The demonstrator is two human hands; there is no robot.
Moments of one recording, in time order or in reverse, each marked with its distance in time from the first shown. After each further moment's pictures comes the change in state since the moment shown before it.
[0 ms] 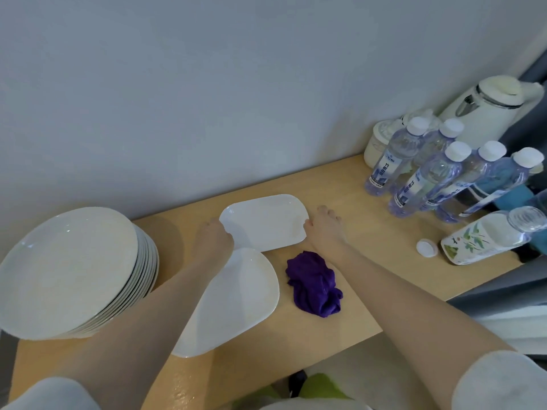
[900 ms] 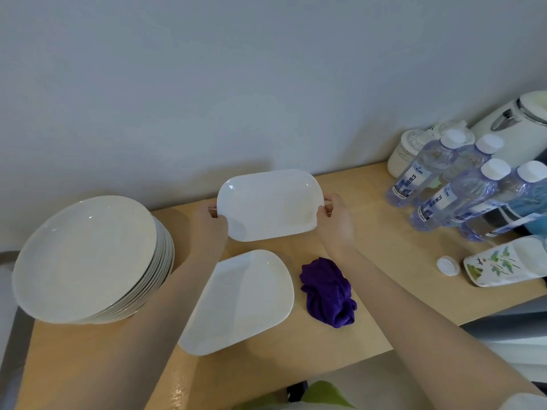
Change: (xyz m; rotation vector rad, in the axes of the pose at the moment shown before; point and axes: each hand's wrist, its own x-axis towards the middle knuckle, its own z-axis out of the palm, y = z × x) left_hand -0.017 0.010 -0.050 -0.631 0.229 -0.073; right_hand -0.003 -0.030 -0.006 0.653 0.190 -0.034
